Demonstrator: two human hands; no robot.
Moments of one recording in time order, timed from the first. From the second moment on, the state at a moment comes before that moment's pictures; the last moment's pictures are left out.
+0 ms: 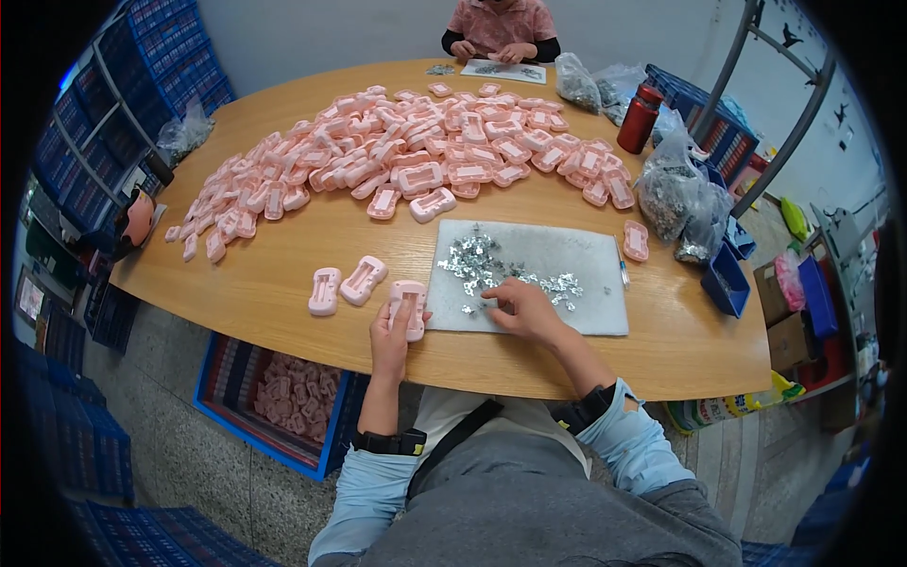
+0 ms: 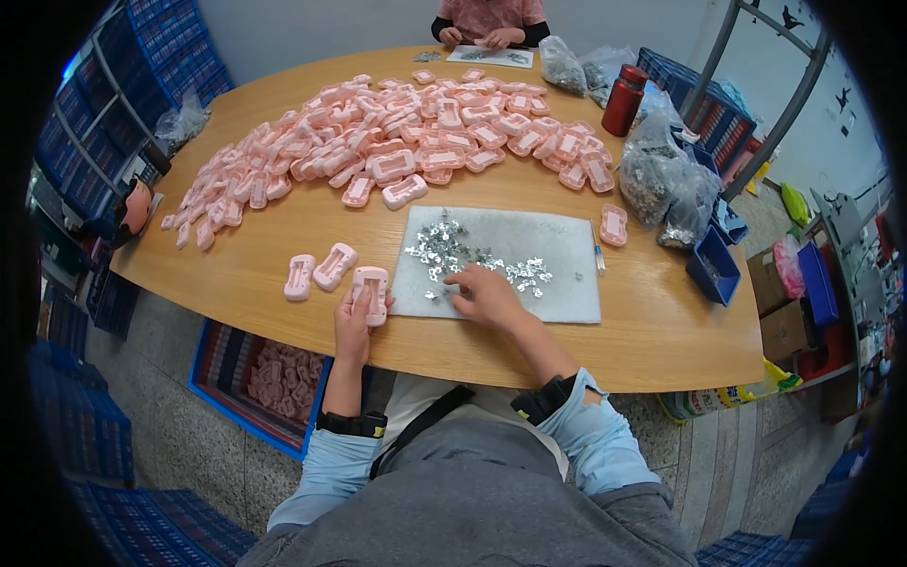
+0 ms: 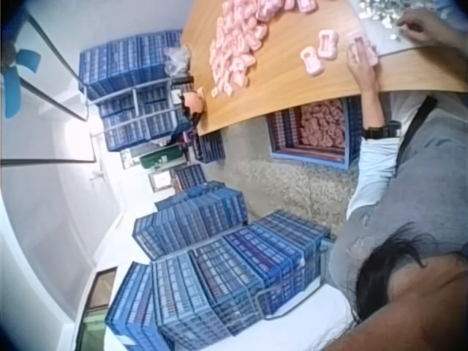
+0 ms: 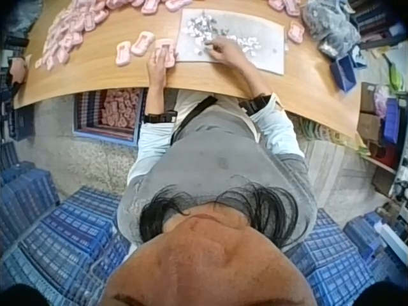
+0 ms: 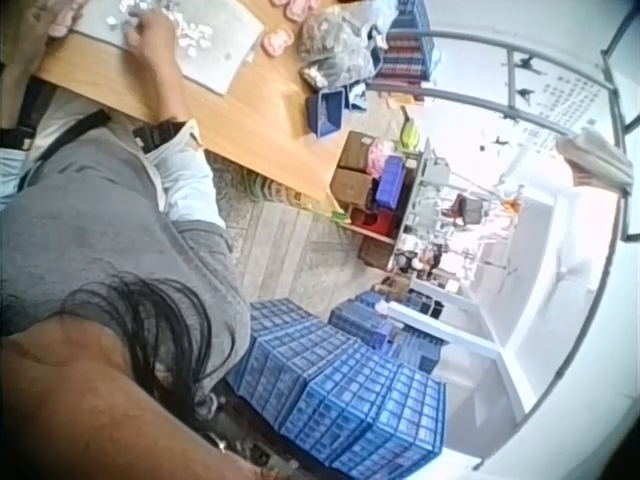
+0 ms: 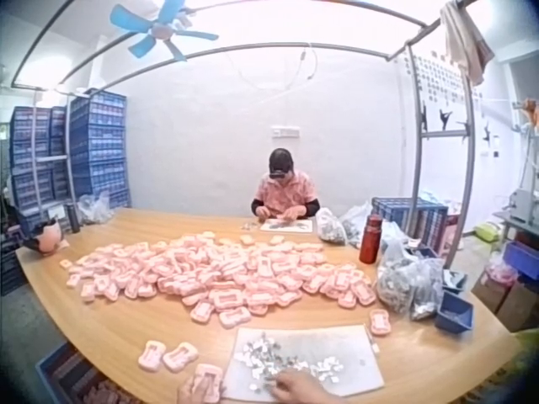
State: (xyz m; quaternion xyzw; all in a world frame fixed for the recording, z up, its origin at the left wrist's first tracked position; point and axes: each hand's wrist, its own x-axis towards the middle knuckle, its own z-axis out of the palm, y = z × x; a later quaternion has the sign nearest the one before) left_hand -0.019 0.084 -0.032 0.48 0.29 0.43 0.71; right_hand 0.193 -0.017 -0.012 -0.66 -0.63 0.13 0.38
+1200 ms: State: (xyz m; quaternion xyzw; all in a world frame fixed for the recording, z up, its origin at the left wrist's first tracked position) left_hand 0.015 0.065 -0.010 0.82 0.30 0.42 0.23; right_hand 0.205 -0.016 -0.024 -0.54 -0.44 0.40 0.60
